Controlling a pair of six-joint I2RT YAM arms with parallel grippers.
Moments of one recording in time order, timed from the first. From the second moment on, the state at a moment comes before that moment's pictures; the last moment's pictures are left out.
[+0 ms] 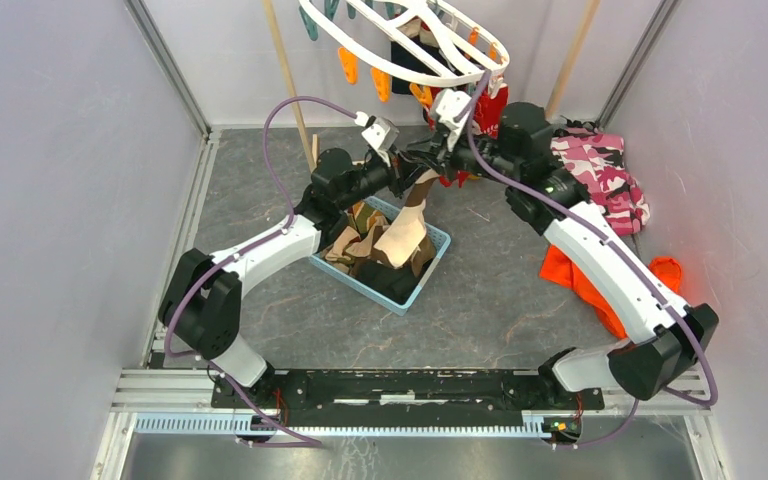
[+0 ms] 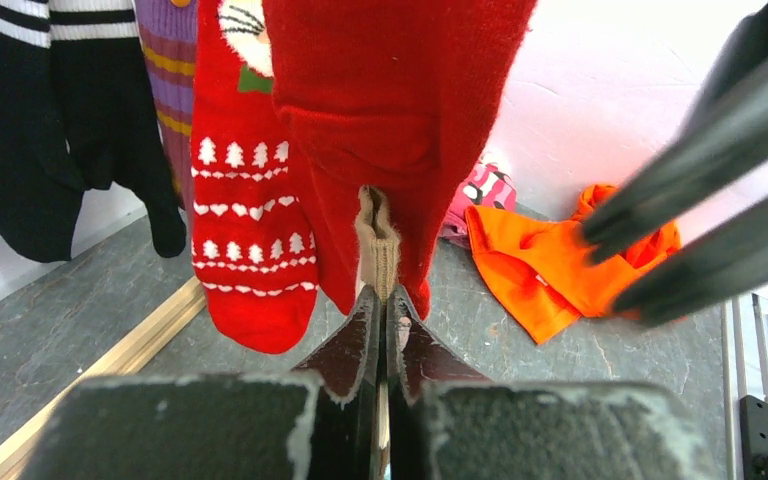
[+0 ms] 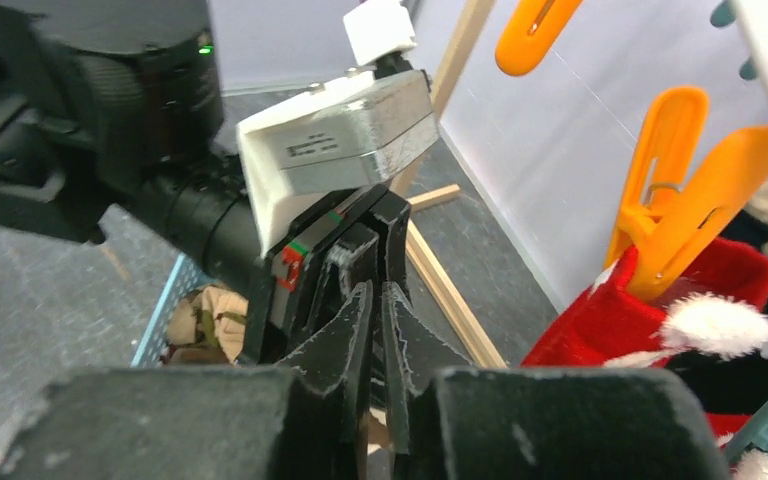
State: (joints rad) left arm -0.61 1.60 1.12 0.60 0.42 -0.20; right arm 0.51 1.36 1.47 -0.20 -0.59 -0.34
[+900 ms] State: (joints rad) left arm -0.61 1.22 0.86 0.54 0.40 -0.18; right arm 0.59 1.35 1.42 -0.06 0.15 -0.19
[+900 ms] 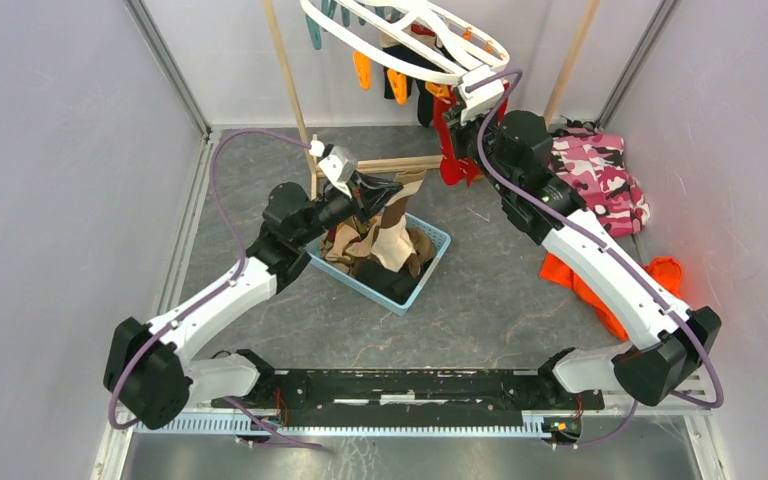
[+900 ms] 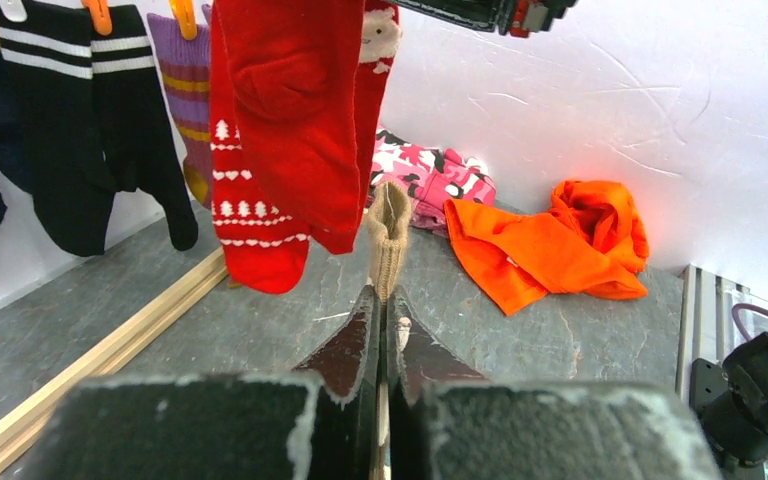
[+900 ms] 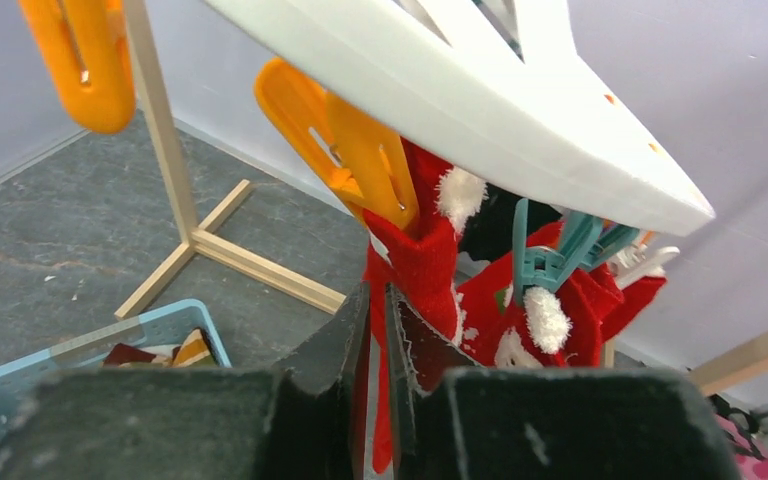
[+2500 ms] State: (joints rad) left arm -0.60 1.32 1.02 0.49 0.49 -0.30; right arm -0.08 1.38 1.36 0.02 -0.78 -0.08
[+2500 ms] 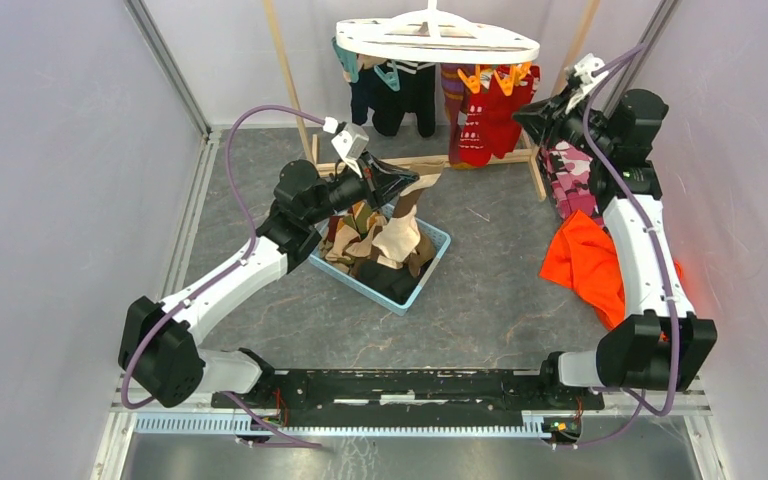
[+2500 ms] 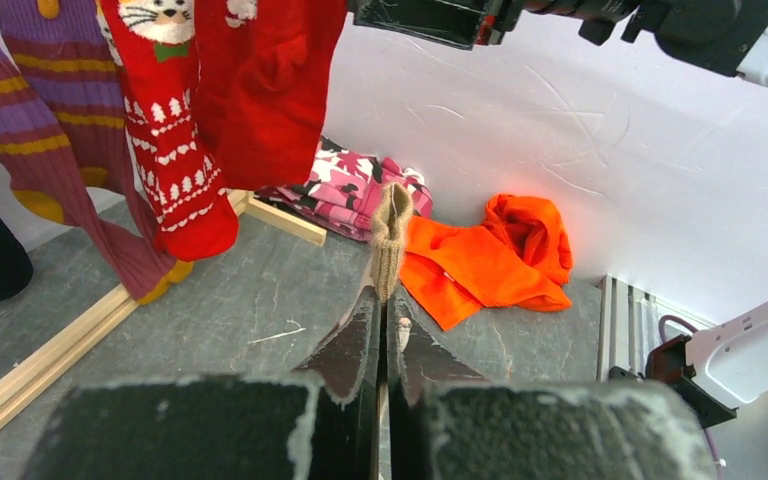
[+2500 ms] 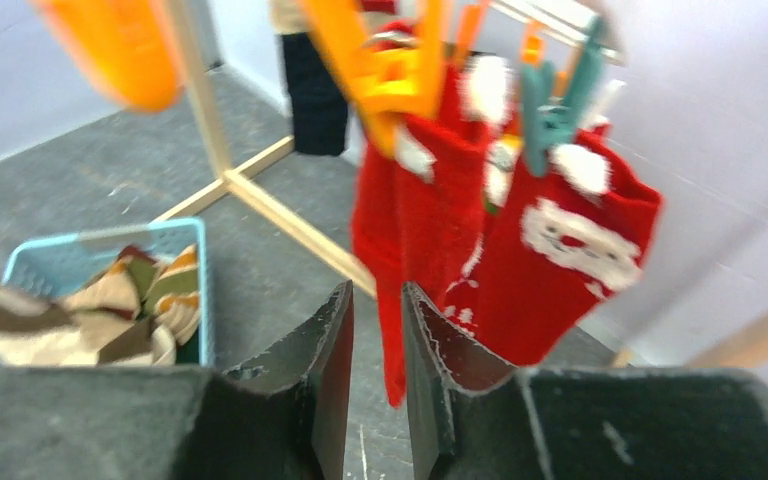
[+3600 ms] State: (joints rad) left arm -0.64 1.85 1.40 0.71 0.56 -0.39; right arm 0.30 1.30 1.39 -0.01 -0.37 -0.12
